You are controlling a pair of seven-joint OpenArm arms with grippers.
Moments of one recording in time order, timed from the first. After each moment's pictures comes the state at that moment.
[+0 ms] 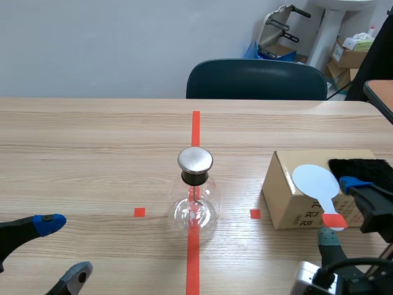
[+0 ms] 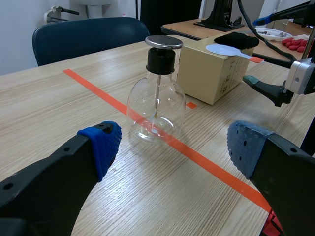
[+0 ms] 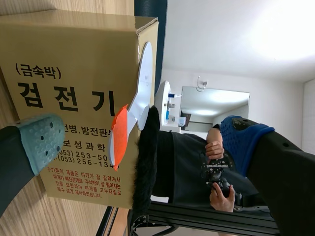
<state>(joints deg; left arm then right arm) 39.2 -40.3 11.9 86.9 -5.8 -26.0 -54.7 -35.2 13.5 2.8 81.0 -77.9 -38.3 16.1</state>
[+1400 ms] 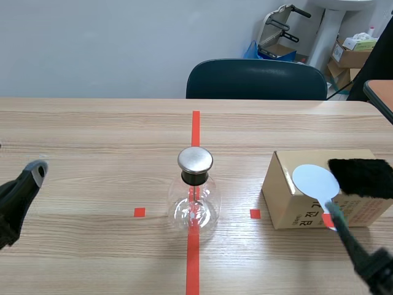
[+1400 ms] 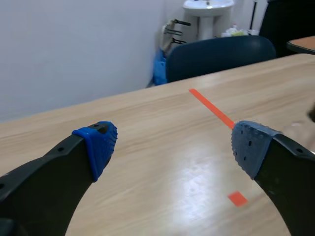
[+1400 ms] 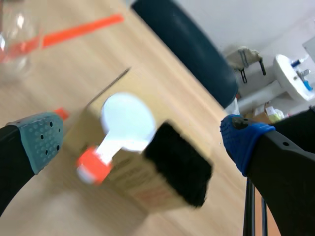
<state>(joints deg) 39.1 -31.8 -8.2 96.0 -16.8 -21.7 -35.2 -54.5 27.2 15.2 115.5 -12.0 8.0 26.1</state>
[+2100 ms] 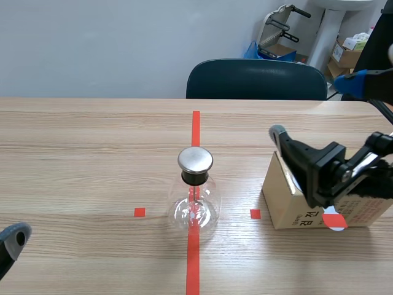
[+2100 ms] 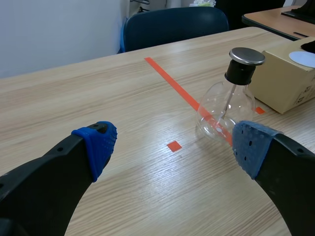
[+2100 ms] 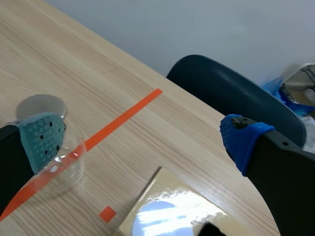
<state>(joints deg) 60.2 -34.5 -11.3 105.9 -17.1 -21.7 -38.4 -34.5 31.5 6.6 119.0 10.0 22.1 8.2</state>
